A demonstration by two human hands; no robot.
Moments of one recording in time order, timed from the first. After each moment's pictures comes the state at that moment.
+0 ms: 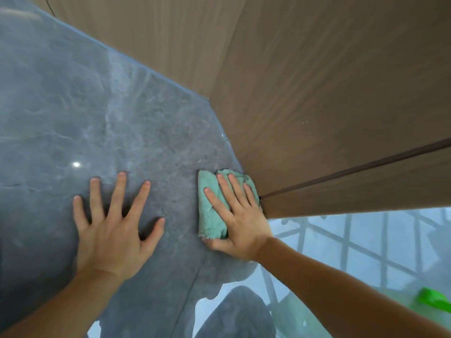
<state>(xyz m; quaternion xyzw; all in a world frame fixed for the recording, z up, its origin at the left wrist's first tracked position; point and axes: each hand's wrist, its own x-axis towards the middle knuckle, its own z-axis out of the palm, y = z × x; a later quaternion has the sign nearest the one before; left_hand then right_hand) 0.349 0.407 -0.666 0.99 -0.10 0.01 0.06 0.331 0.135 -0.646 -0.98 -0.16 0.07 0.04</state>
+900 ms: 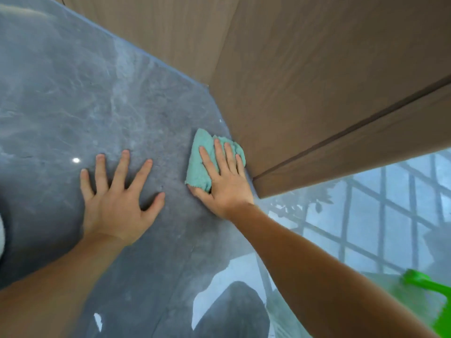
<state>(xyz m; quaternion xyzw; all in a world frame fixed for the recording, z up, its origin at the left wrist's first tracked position) 0.346 0.401 -0.654 0.99 -0.09 0.00 0.10 0.354 0.163 -0.633 -0.99 -0.05 0.09 0.05</state>
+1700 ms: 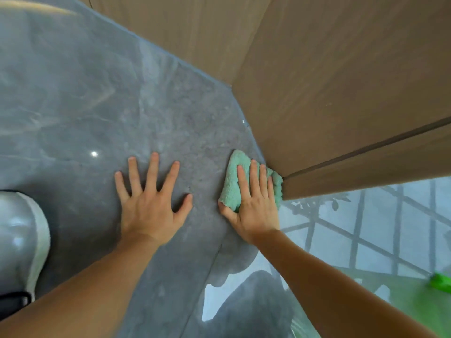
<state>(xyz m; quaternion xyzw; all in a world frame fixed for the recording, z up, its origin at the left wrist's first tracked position) 0.348 0.401 -0.652 0.99 -0.08 -0.04 0.08 0.312 0.172 -0.644 -1.00 0.04 0.08 0.04</state>
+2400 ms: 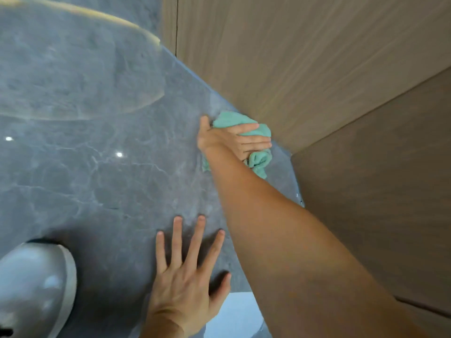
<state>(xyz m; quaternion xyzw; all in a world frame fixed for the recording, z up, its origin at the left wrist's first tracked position) 0.356 0.401 -0.639 0.98 -0.11 -0.05 0.13 0.630 0.359 -0.637 -0.90 0.37 0.13 0.19</state>
